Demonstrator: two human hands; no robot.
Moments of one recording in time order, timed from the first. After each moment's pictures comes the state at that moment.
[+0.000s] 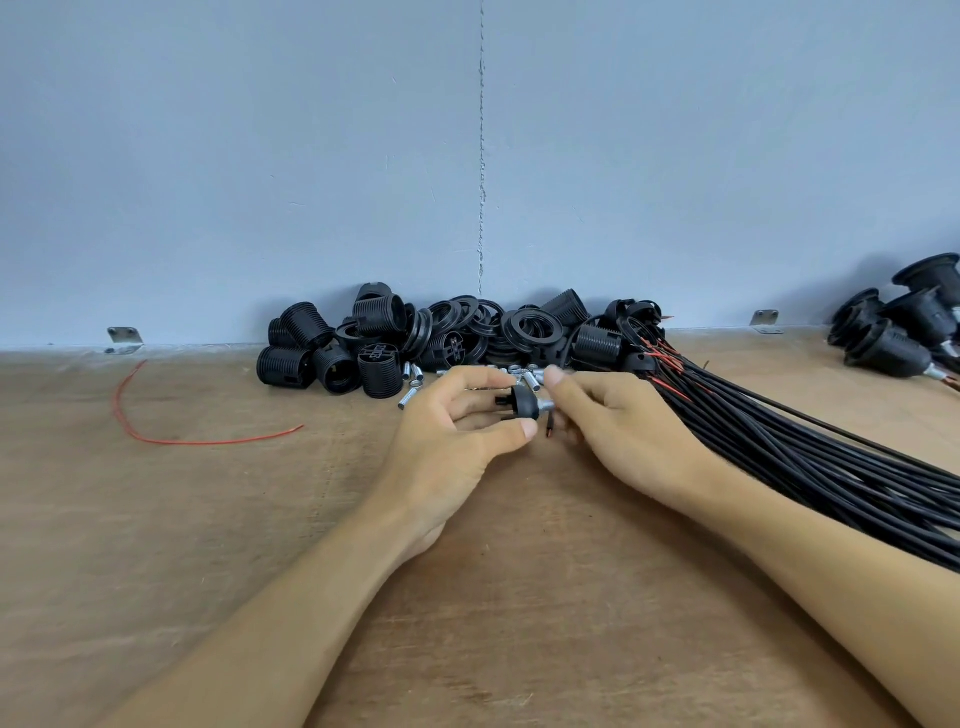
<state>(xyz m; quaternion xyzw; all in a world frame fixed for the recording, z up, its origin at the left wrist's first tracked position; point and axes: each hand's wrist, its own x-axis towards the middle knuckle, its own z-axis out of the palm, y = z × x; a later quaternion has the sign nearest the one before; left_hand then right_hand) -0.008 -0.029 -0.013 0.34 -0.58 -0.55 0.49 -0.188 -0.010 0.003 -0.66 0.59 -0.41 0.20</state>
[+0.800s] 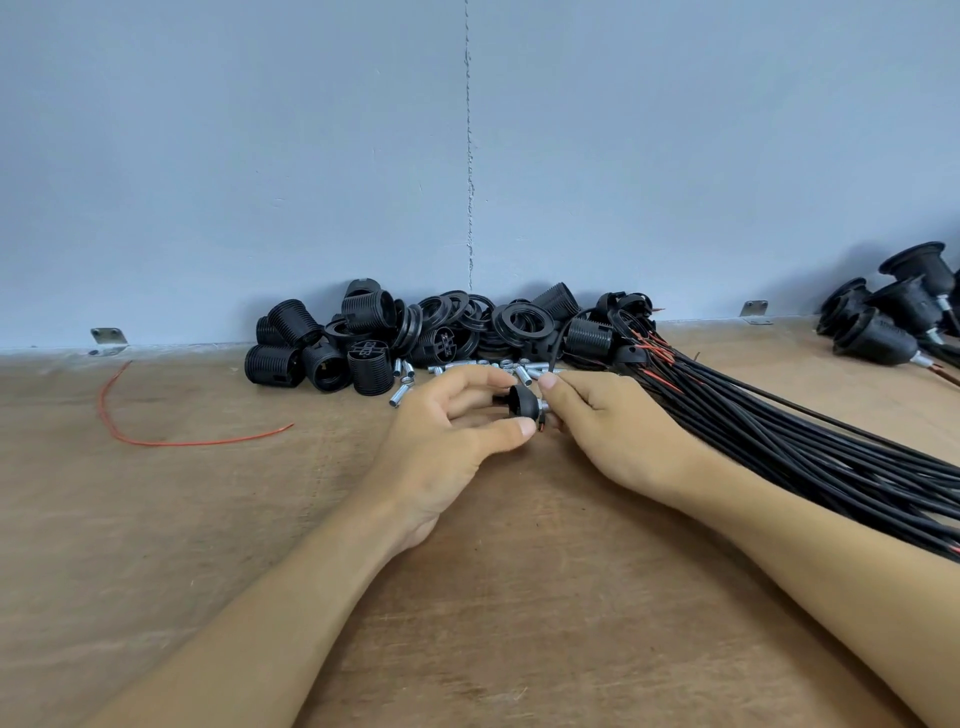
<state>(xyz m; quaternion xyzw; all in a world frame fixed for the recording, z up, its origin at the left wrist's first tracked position) -0.009 -0.031 -0.011 0.34 -0.59 -0.56 0.47 -0.187 -0.007 0.007 -0.71 0.60 -0.34 0.14</state>
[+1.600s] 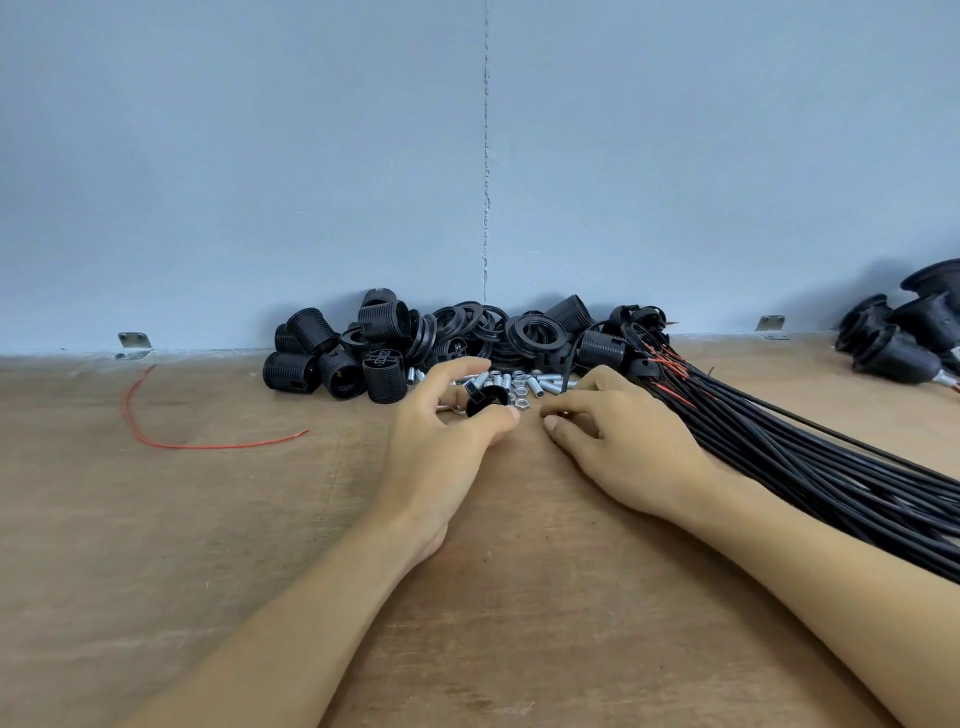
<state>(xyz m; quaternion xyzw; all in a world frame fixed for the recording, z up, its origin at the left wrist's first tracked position) -0.012 -0.028 -0.009 0.42 -0.55 -0.48 0.54 -0.192 -0.011 -0.002 -0.72 0.66 -0.24 0.03</state>
